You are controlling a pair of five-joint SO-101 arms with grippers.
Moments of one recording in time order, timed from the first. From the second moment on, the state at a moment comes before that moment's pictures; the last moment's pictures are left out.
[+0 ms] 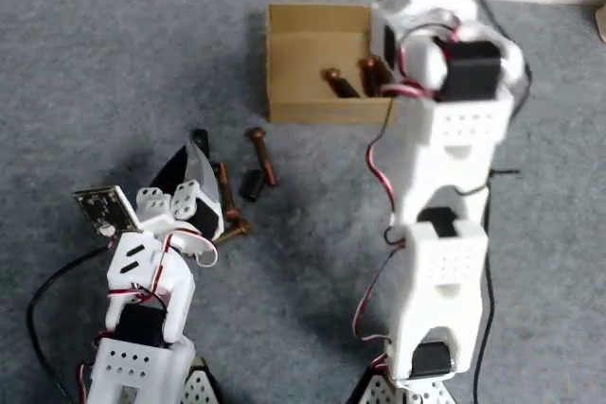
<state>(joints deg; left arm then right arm) 3.0 -93.2 95.9 11.1 28.4 -9.2 30.7 -95.0 100.1 5.8</state>
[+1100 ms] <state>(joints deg) -6.7 -93.2 86.4 22.6 25.5 -33.0 -64.3 48.0 72.0 14.1</state>
